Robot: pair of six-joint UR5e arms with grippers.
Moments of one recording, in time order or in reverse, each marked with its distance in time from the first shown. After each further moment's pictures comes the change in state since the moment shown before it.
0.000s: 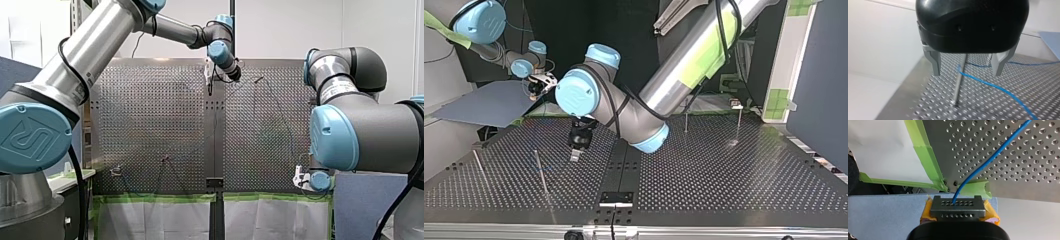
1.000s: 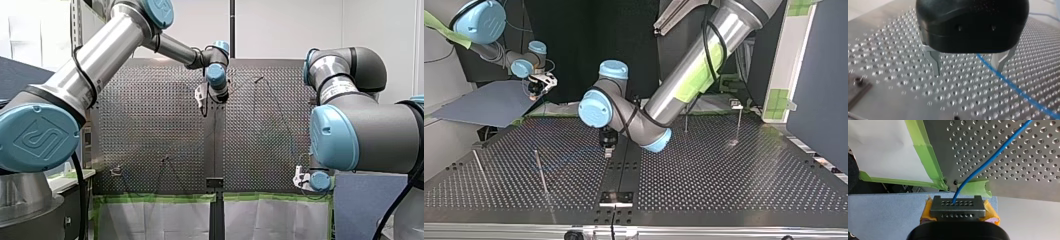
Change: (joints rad) left arm 0.065 -0.091 -0.066 0.005 -0.127 -0.198; right arm 0.000 0.000 0.000 0.001 0.006 -0.003
